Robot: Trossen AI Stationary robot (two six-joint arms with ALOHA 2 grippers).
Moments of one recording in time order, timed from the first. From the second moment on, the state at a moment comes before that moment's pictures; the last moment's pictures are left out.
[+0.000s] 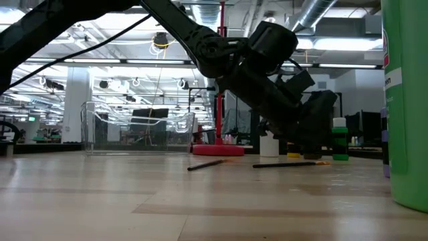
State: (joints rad) left arm -0.01 2.40 1.68 0.15 -0.21 -0.18; right arm 0.88 1.42 1.53 -1.18 0.50 1.51
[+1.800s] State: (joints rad) left arm -0.10 2.04 1.50 0.00 -0.10 -0.33; right arm 0.88 1.42 1.53 -1.19 0.55 1.49
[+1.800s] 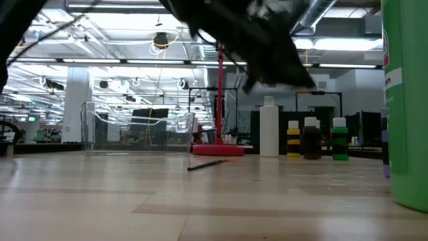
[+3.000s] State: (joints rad) left arm -1.08 0.71 0.35 0.65 -0.75 -0.21; right arm 0.81 1.42 1.53 -1.16 0.61 1.51
